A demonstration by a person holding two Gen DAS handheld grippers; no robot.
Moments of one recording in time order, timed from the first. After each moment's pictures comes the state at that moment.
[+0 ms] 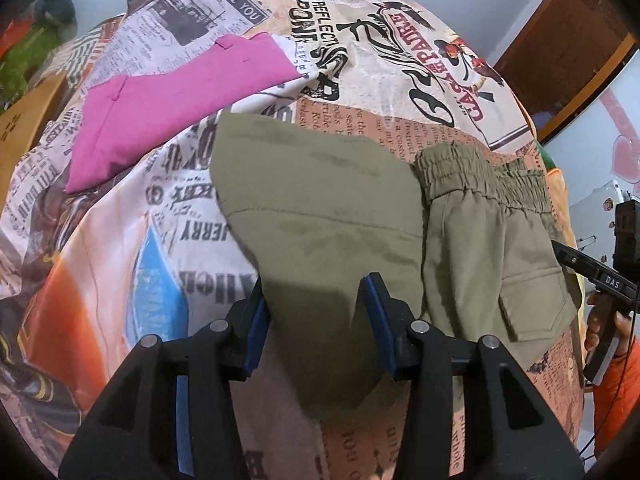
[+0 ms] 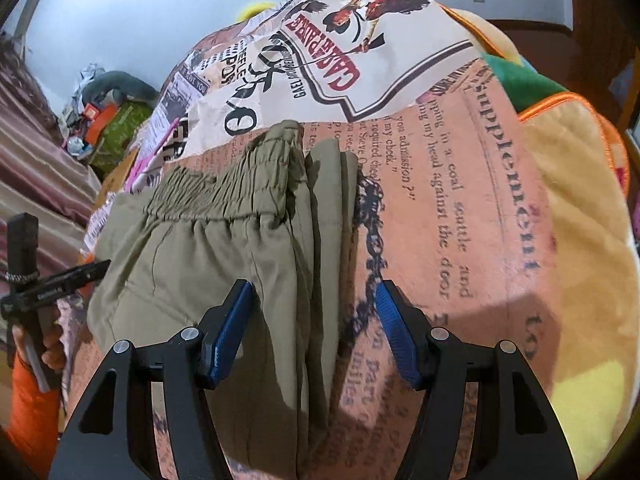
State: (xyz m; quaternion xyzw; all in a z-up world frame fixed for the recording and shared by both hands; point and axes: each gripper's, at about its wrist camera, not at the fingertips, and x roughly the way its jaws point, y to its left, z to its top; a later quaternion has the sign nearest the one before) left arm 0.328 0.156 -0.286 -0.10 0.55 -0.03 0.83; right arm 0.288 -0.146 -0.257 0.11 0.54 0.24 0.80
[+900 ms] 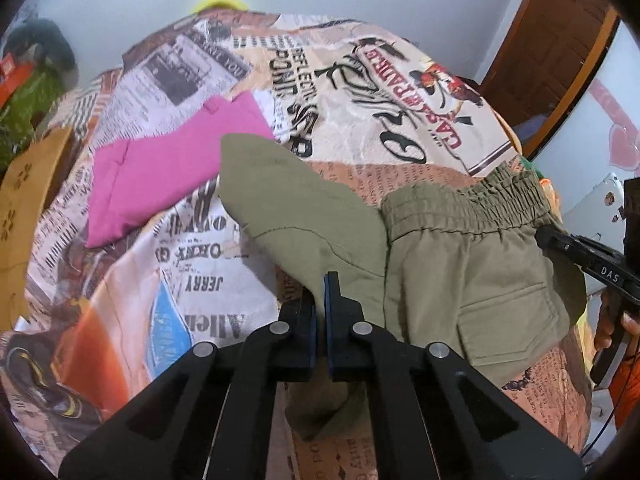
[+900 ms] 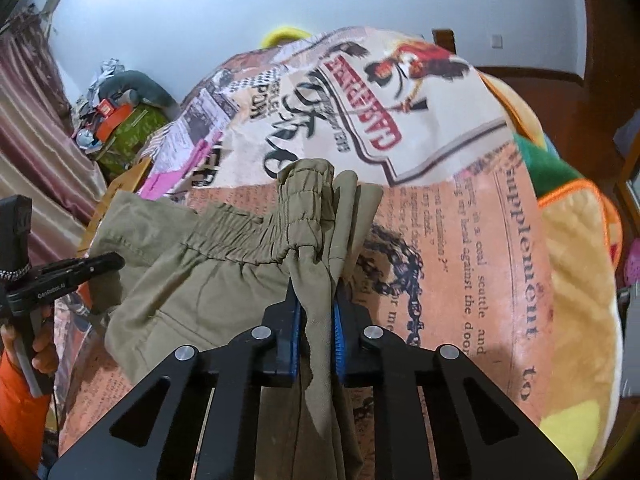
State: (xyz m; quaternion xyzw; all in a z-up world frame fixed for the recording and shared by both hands) left arm 0.328 0.131 -0.239 -0.05 0.50 -0.03 0.87; right arm 0.291 -0.114 -0.215 0.06 0.48 0.25 0.84
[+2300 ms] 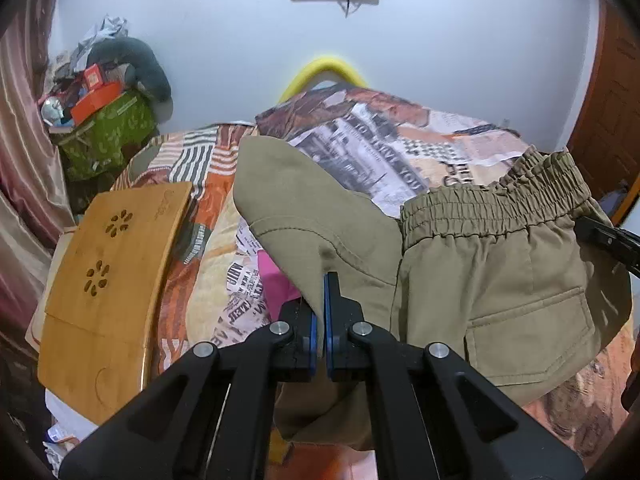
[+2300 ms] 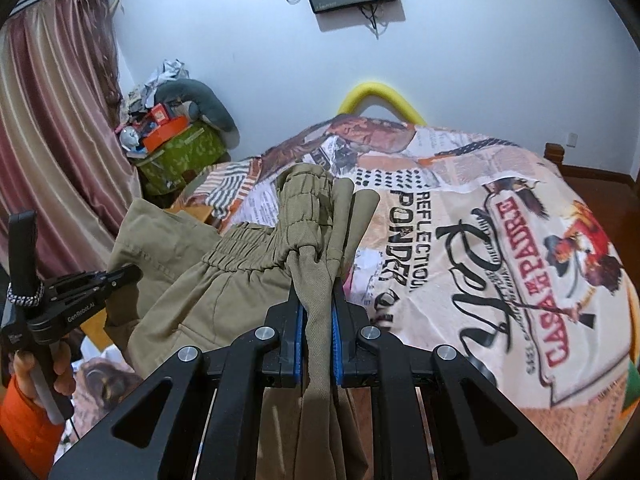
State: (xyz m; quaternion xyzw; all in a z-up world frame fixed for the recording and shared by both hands) left arm 0.388 0.335 -0.189 -0.05 0.40 0.13 0.90; right arm 0.390 0.116 -0.156 0.00 0.38 0.33 0.86
